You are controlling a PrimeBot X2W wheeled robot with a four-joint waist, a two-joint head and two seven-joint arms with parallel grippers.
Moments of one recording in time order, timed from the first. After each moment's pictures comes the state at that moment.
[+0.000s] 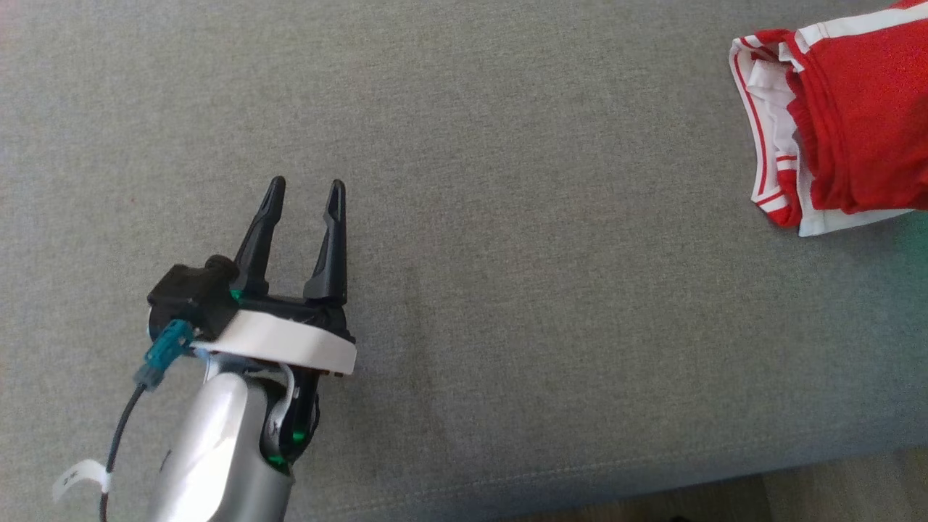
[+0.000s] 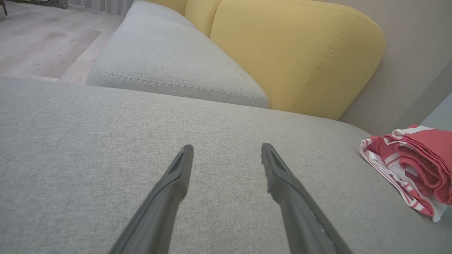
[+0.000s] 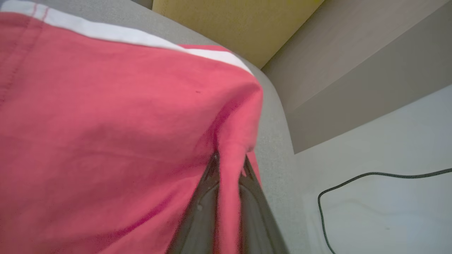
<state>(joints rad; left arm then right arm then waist) -0.25 0.05 -0.25 0.15 -0.31 -0.04 -0.26 -0.62 -0.56 0.05 0.60 -0.02 0.13 0.20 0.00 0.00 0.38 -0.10</state>
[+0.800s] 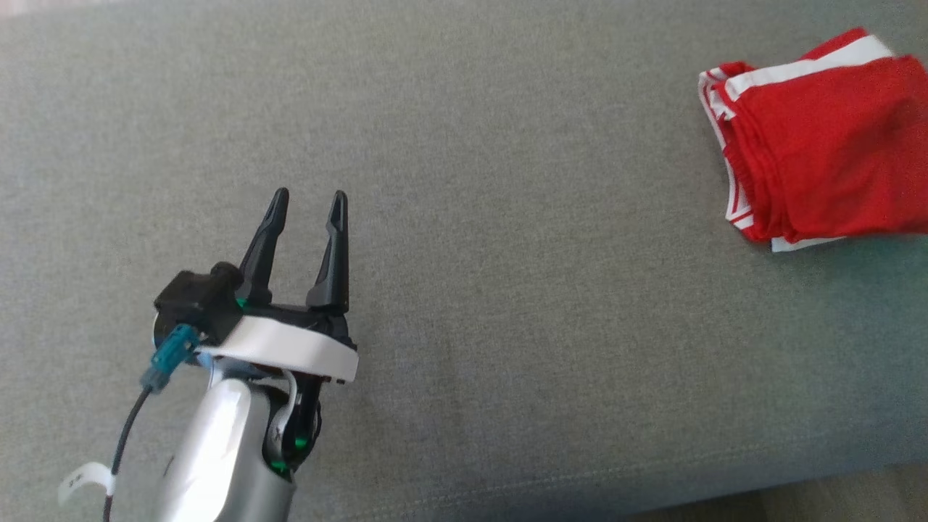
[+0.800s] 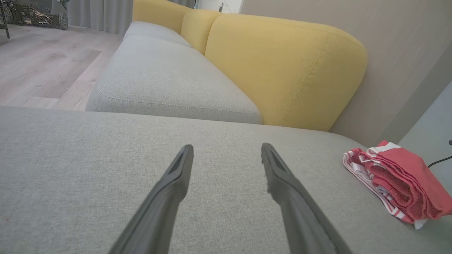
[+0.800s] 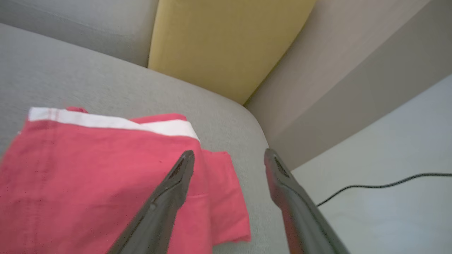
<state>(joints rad) -0.25 0.05 -0.26 0.18 -0.30 -0.03 -0.26 -0.58 -0.48 -0.04 0.47 -0.07 0.13 0.27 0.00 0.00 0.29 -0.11</state>
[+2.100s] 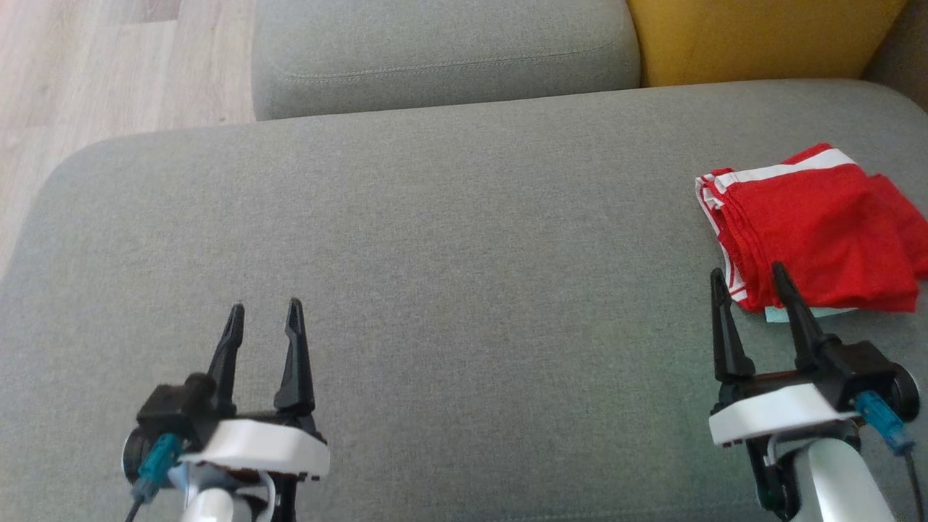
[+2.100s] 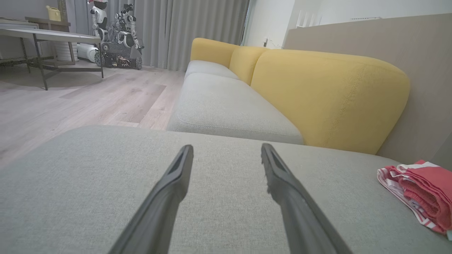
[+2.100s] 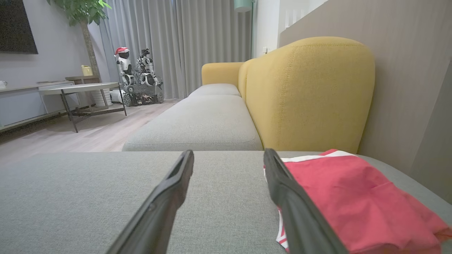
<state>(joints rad) 0.02 0.05 -0.18 0.09 -0.26 0.07 -0.26 -0.07 -0.05 0.00 0.23 0.04 0.13 -0.24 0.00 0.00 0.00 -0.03</state>
